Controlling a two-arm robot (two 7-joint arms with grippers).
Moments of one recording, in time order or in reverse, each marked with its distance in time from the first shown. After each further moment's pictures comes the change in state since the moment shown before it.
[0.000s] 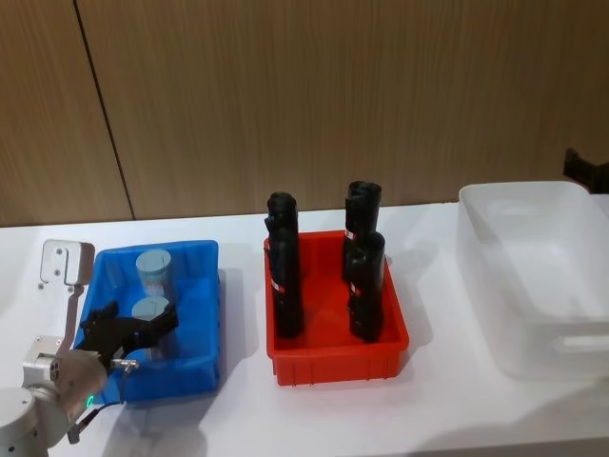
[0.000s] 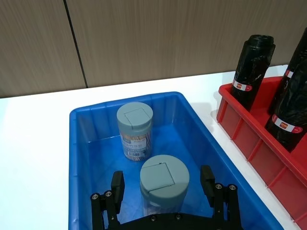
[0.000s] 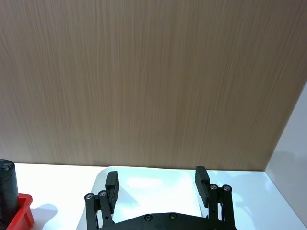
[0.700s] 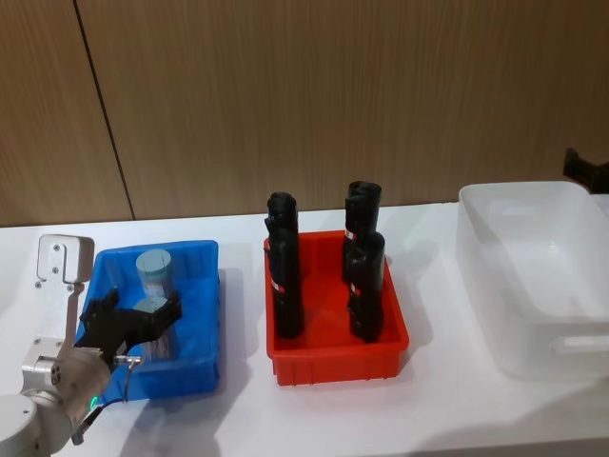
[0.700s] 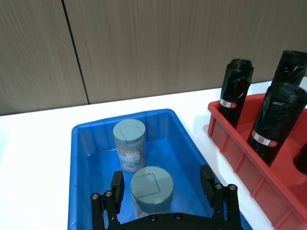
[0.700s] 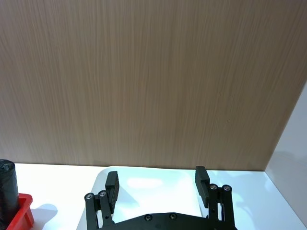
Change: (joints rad) left arm 0.065 0.023 0.011 -0.140 -0.017 -0.012 0.074; right arm 0.000 0.000 0.000 0.000 0.000 0.000 0.000
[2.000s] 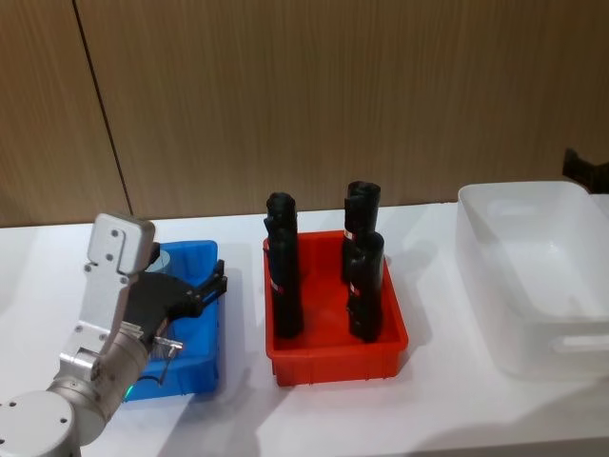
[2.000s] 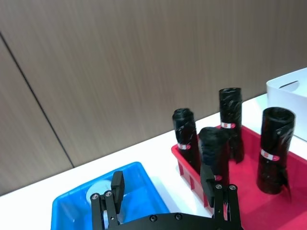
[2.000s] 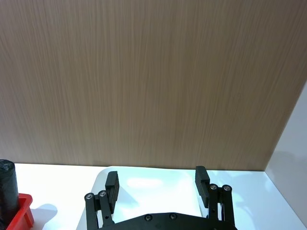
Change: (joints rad) left arm 0.031 0.007 0.071 -0.179 0.197 -0.069 0.003; right arm 0.000 0.000 0.000 0.000 0.000 0.000 0.000
